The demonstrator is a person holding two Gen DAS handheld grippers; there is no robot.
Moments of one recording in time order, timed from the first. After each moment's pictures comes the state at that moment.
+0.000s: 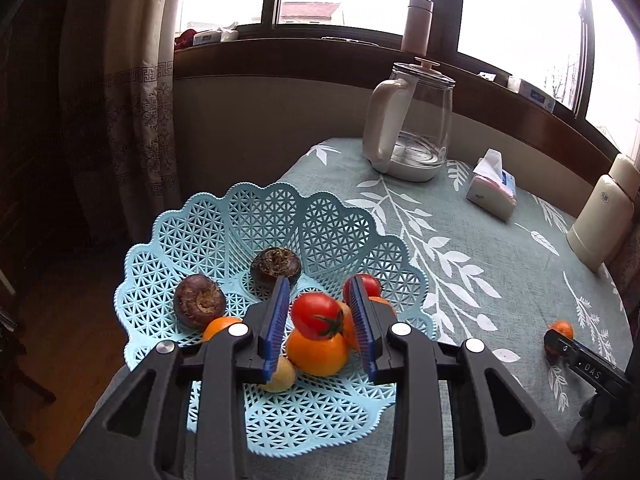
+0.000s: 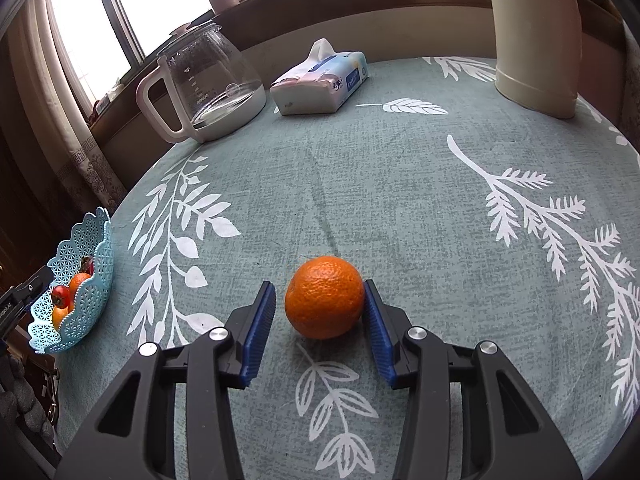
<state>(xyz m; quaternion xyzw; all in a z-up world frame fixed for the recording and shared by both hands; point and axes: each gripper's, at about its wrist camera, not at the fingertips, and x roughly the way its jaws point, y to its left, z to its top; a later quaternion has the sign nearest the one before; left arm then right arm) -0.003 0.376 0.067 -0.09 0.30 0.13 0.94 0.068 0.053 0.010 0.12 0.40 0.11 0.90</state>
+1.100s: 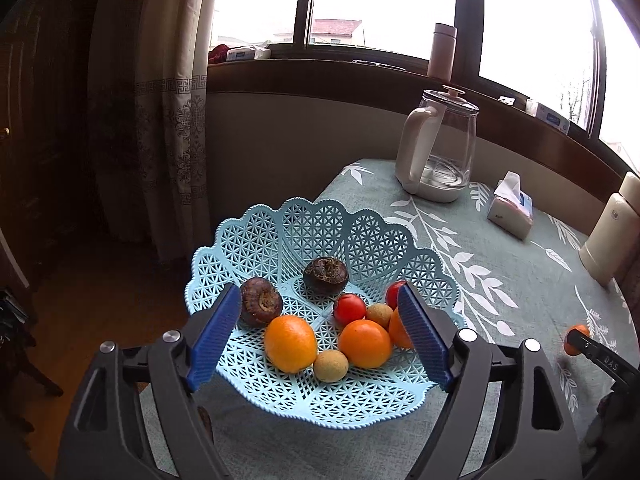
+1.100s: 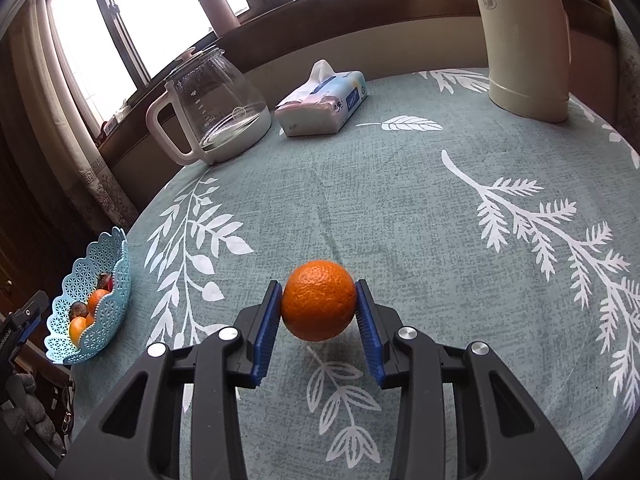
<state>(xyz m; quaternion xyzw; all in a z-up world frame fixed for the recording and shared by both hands) -0.041 0.395 0.078 -0.09 0.27 0.17 0.95 0.056 0.045 0.022 0.15 0.37 0.12 0.91</state>
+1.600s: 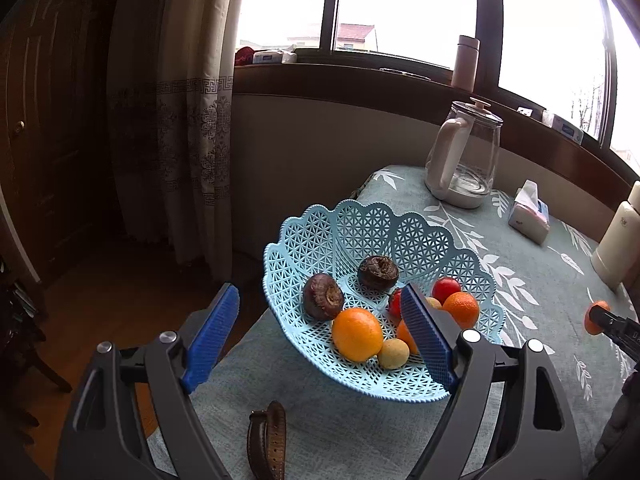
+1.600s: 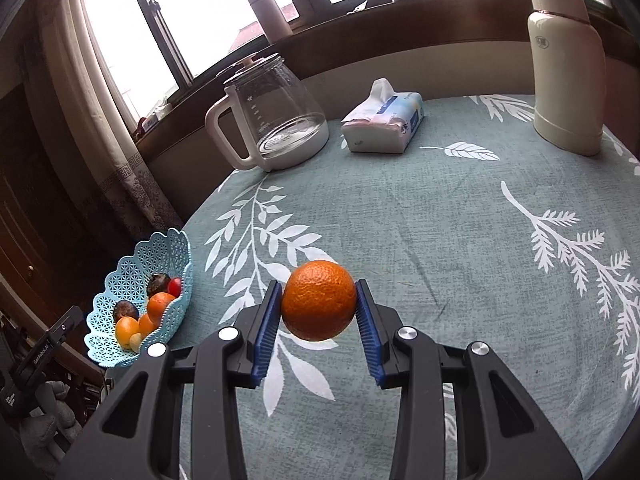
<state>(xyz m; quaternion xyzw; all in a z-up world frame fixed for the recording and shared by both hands) -0.072 0.436 0.080 -0.10 0.26 0.19 0.94 0.038 0.091 0.061 0.14 0.34 0.18 0.91</state>
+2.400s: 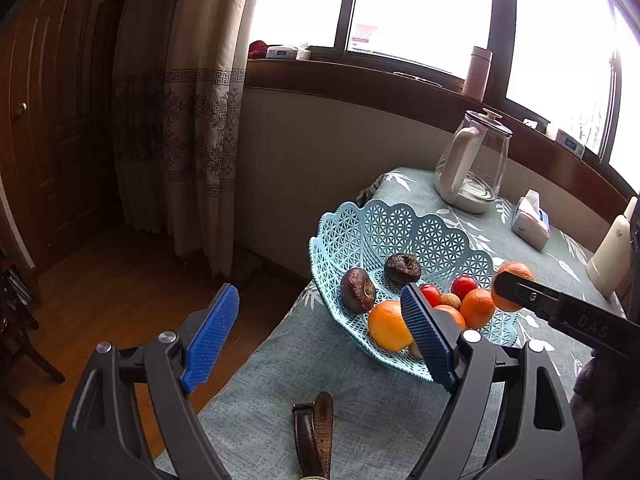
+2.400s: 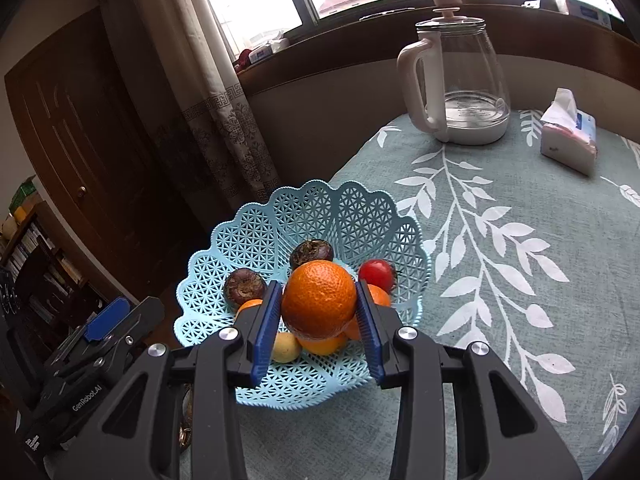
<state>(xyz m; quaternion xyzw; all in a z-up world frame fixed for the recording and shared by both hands) -0.092 0.464 0.078 -0.12 0.26 0.18 0.94 0.028 0.279 0.080 0.05 0.37 0.32 0.87</state>
